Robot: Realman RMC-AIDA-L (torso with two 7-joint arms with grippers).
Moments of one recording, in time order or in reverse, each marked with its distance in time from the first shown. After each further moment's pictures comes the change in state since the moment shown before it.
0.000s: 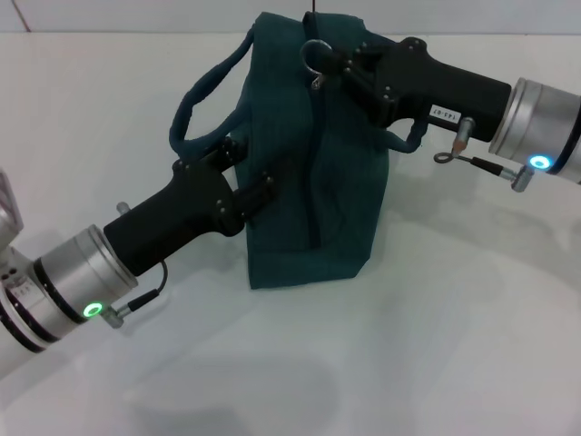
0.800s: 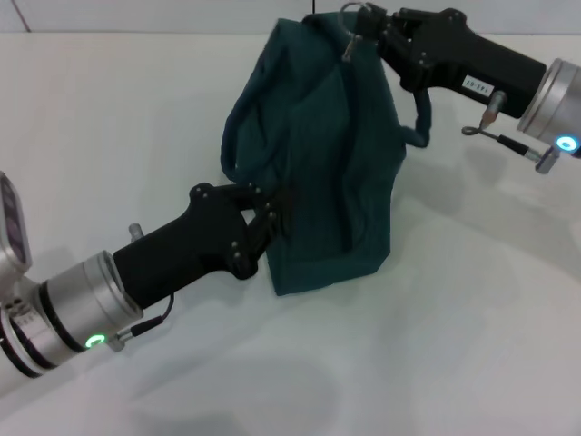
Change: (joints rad) left arm 0.019 0.002 0.117 0.008 -0.004 0.062 0.082; right arm -0.024 -0.005 0.090 -0.002 0.017 0.010 -0.028
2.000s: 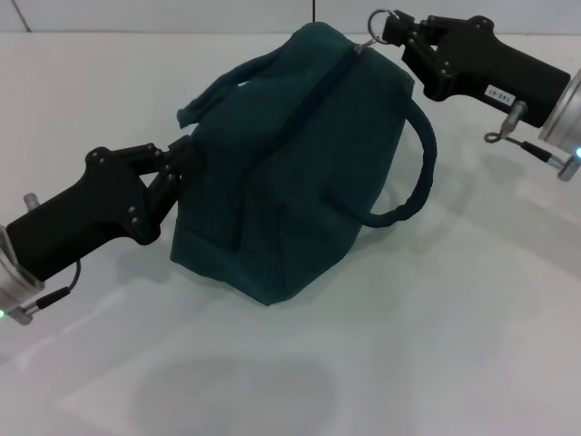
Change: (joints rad) left arm 0.117 0.067 -0.002 0.228 -0.062 0.046 -0.127; right arm -0.066 -0.009 -0.001 -0.057 -0.008 0.059 -0.050
